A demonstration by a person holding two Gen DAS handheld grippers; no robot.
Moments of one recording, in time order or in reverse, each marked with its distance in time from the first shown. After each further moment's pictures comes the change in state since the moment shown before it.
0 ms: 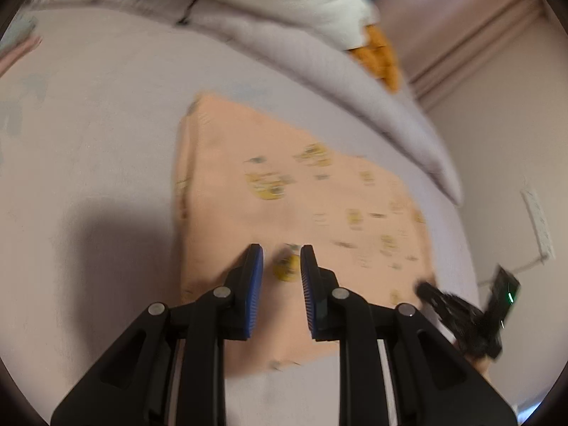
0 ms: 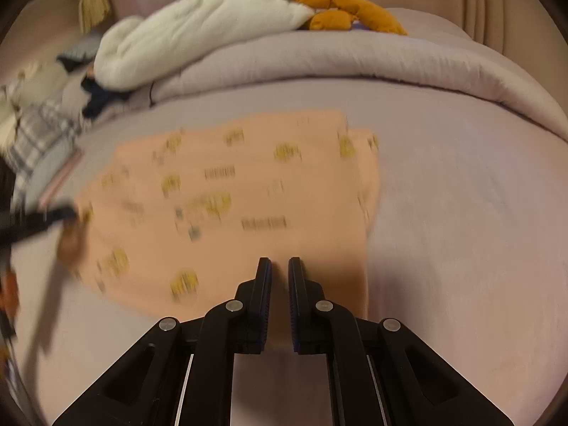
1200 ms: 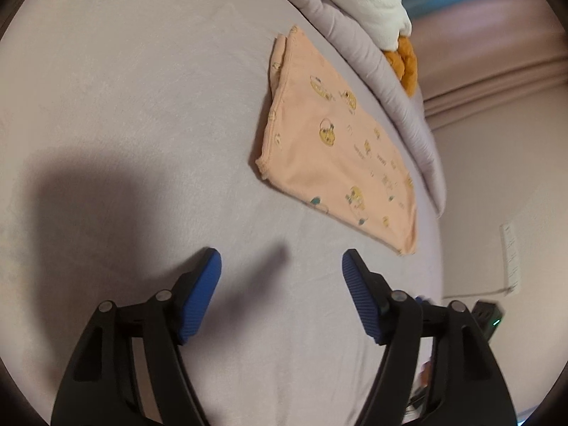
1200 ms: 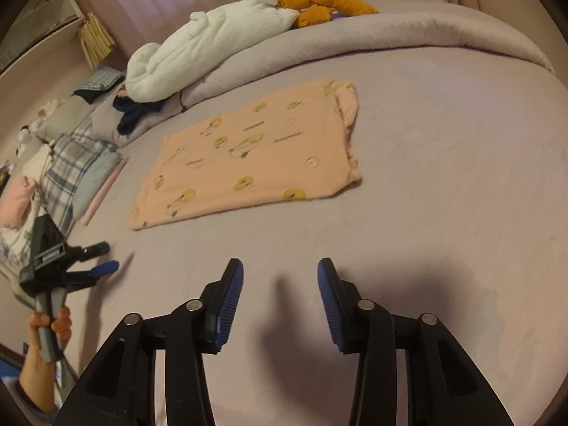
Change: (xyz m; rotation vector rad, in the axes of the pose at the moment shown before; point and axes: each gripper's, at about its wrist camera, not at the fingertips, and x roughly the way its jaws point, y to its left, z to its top) left arm -0.065 0.047 -0.099 -0.254 0.039 -0.116; right arm -0.068 0.009 -0.075 0.185 -0.019 0.169
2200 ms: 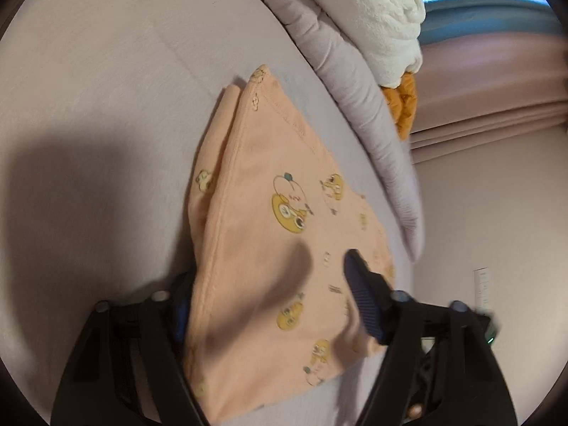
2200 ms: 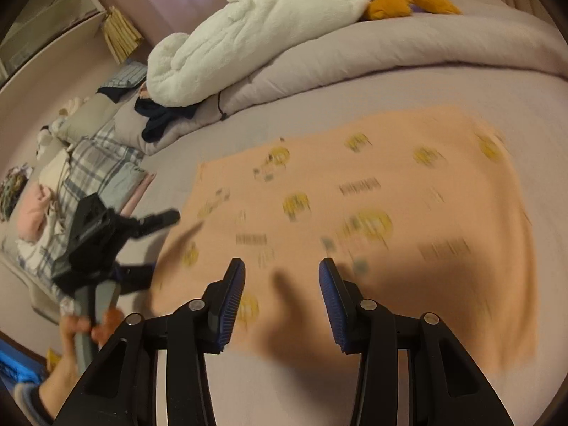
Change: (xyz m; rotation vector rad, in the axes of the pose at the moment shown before) left arm 0.078 -0.025 0.111 -0.054 -0.039 -0.084; right arm 0.111 0.087 0.098 -0.063 0.007 0.143
